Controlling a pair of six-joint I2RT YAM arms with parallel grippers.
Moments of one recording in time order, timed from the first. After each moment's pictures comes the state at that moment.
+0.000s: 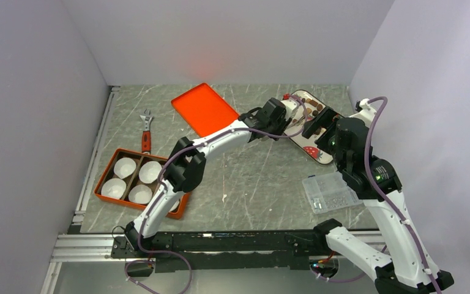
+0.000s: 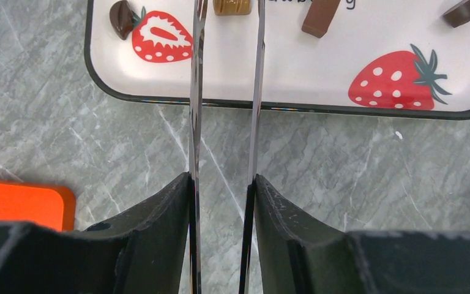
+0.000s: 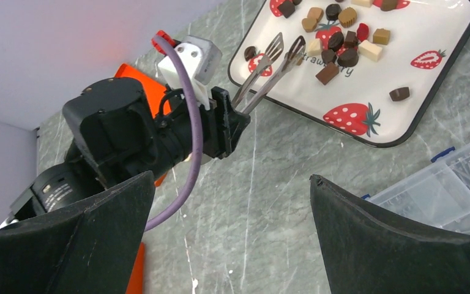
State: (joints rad) left arm -0.88 2.39 2.18 -0.41 -0.07 -0.04; right arm 0.41 0.84 1.23 -0.82 0.44 0.71
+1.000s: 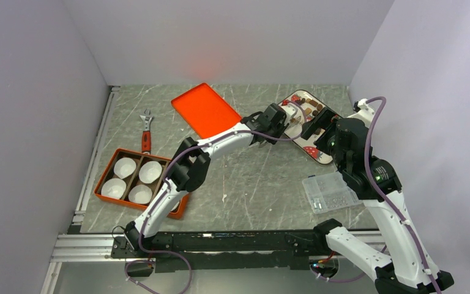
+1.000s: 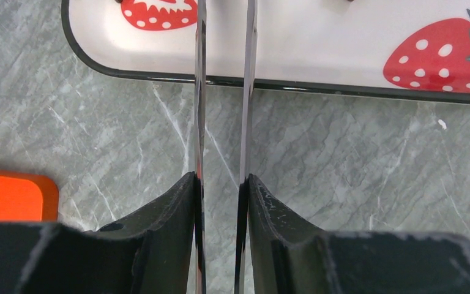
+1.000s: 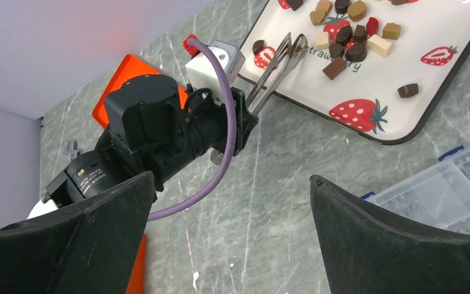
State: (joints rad) left arm -0.88 2.46 2.19 -0.43 -0.10 -0.04; right arm 0.41 0.84 1.23 -0.82 0.41 0.70
